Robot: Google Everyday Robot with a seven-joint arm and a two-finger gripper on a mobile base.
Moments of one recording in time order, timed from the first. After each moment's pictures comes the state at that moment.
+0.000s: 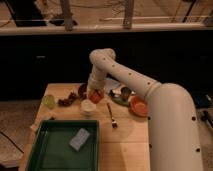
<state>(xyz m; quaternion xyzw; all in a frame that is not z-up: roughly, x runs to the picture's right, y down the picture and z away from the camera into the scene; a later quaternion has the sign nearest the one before) -0.065 0.048 0.822 -0.16 -0.40 -0.68 0.60</state>
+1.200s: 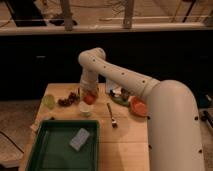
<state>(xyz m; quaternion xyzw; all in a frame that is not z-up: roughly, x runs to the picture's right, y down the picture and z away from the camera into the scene) -0.103 0.053 0.798 -0.16 -0.37 -0.71 0.57</state>
